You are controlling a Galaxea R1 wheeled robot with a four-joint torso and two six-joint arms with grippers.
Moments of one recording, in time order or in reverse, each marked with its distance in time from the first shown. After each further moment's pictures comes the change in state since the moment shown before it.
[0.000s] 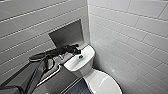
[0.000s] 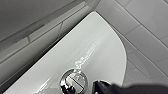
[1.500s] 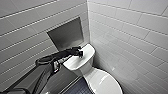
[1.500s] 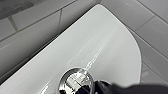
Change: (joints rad) left arm 0.047 0.093 -0.123 0.079 -0.119 0.001; right arm 0.005 -0.001 0.011 -0.014 0.002 0.000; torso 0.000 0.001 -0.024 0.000
